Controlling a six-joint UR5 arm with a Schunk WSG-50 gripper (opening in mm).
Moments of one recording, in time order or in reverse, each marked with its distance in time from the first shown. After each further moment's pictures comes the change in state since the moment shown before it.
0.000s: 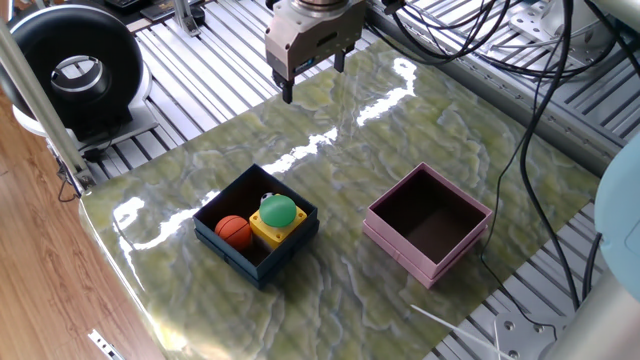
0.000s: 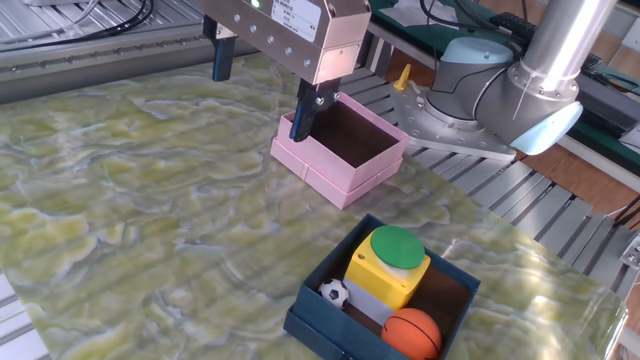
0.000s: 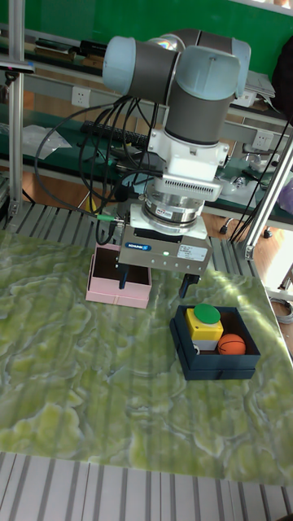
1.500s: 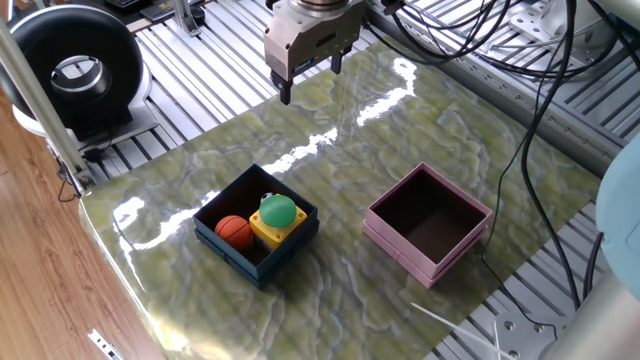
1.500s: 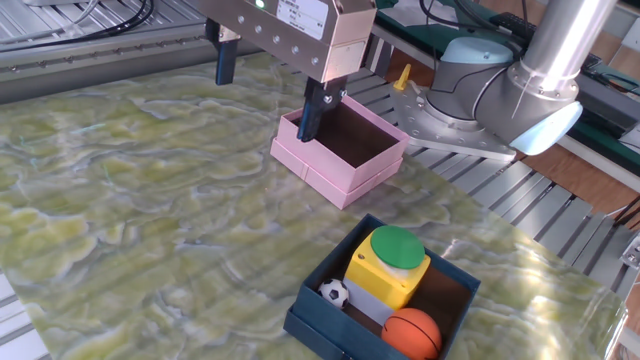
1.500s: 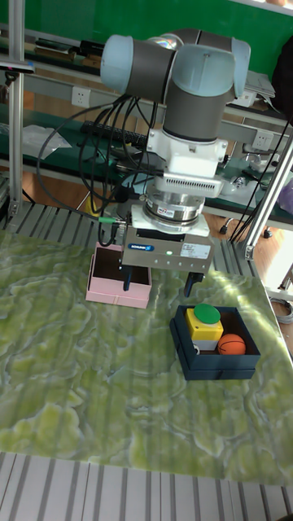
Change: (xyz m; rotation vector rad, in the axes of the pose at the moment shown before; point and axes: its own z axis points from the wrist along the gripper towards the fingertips) arm -0.005 0.009 -0.003 -0.040 -0.029 -0.033
